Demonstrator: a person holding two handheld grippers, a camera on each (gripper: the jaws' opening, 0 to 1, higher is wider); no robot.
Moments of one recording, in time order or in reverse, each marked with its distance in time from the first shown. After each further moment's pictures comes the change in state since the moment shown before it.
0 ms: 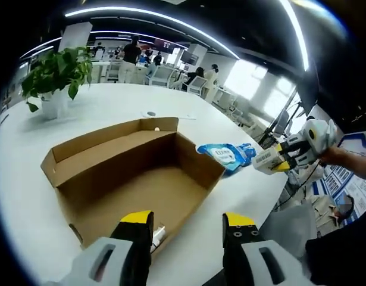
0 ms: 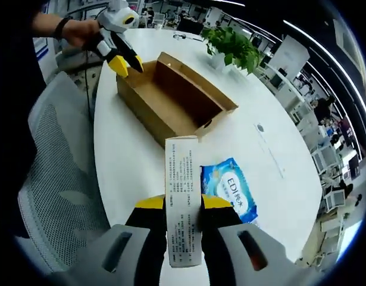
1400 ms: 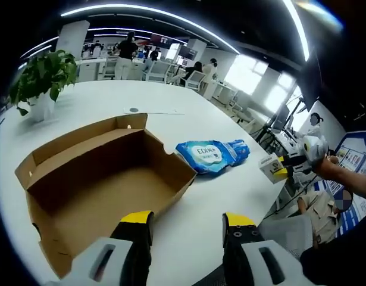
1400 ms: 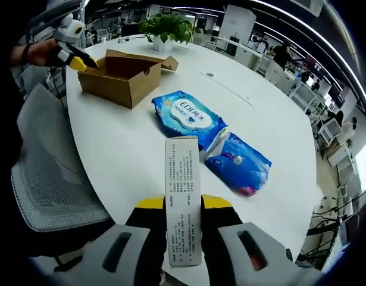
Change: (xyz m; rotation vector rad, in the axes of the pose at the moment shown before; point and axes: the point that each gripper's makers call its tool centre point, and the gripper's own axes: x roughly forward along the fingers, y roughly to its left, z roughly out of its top) left arm 0.044 -0.068 0.004 -0.006 0.032 0.023; right arm -0.046 -0.048 -0.166 0.373 0.014 -0.125
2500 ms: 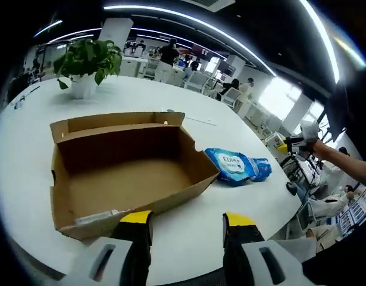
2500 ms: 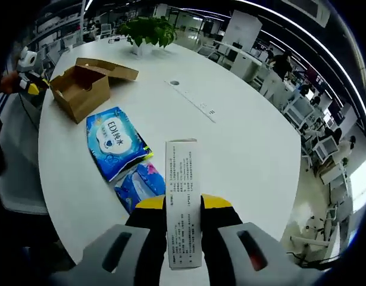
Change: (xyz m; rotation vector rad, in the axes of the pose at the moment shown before) left arm -0.028 0.022 -0.026 -0.211 -0.114 0.202; right arm 0.039 -0.166 0.083 -0.122 -0.008 -0.021
